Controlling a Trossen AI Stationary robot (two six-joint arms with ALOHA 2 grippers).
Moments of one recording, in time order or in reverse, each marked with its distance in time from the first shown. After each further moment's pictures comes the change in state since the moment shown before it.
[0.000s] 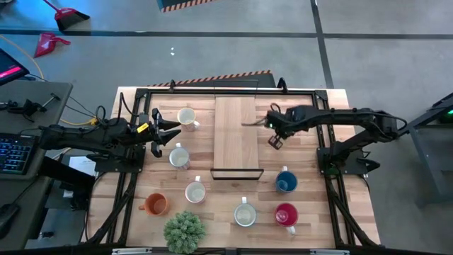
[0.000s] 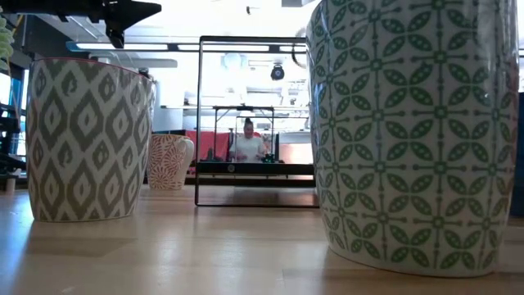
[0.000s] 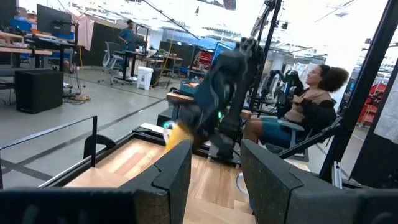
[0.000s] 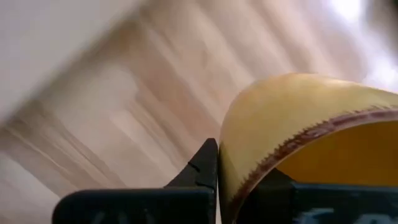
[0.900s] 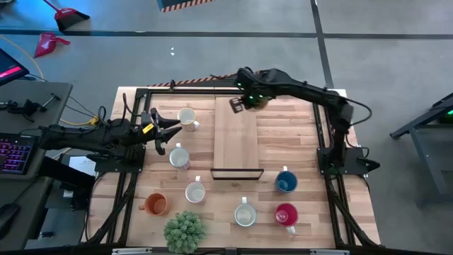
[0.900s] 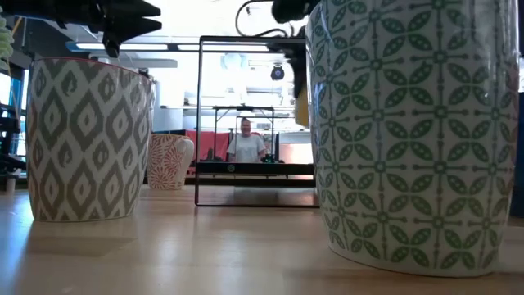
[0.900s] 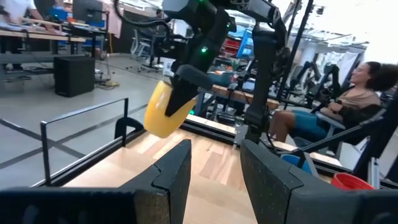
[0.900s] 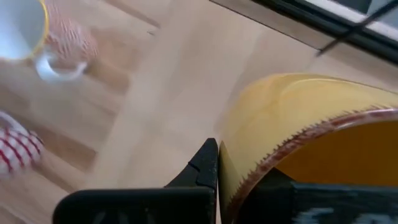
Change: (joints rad) left arm 0.000 0.000 0.000 -0.076 -0.112 -0.019; right arm -0.149 0.504 0.863 -0.146 -0.166 0.287
